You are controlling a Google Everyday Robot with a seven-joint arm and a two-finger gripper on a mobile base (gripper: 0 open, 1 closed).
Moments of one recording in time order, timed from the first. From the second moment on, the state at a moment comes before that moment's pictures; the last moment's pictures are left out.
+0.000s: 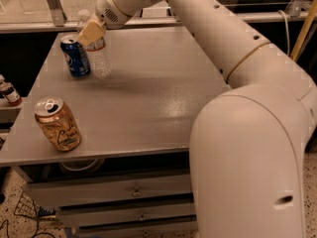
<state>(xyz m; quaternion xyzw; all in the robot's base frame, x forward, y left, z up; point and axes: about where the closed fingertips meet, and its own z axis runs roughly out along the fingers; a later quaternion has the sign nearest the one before) 0.711 0.194 0.954 -0.60 0.67 0.23 0.37</state>
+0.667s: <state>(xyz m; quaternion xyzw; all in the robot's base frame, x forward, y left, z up) 0.709 0.199 0.948 -0.60 0.67 0.24 0.37</state>
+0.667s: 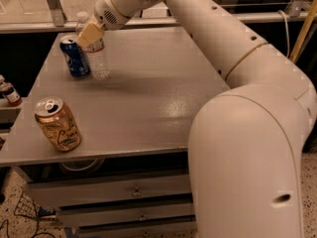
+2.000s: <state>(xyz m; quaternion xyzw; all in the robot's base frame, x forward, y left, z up) 0.701 0.159 0.965 -0.61 0.67 0.21 0.37</state>
